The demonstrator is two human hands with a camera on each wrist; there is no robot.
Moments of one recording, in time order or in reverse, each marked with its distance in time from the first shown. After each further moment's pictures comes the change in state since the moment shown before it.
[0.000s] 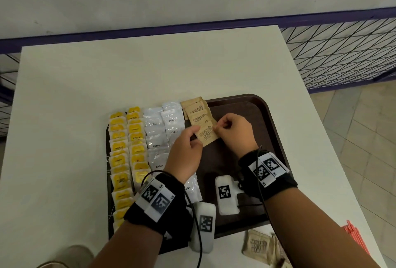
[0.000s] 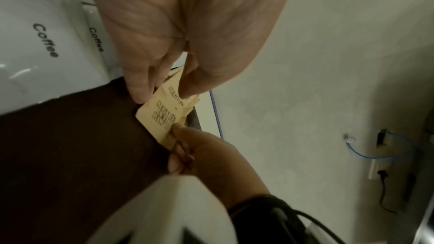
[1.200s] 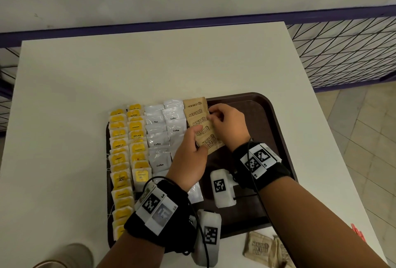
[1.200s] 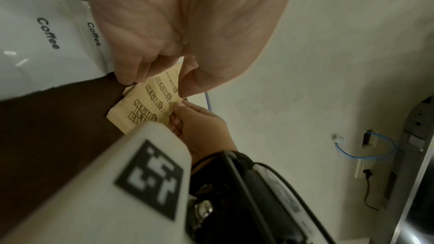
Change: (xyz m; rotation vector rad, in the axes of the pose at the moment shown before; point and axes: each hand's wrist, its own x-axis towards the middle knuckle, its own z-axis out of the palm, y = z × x) left_hand -0.018 0.009 0.002 -0.083 -0.104 -0.018; right_hand 0.018 -0.015 0.017 0.023 -0.014 -0.119
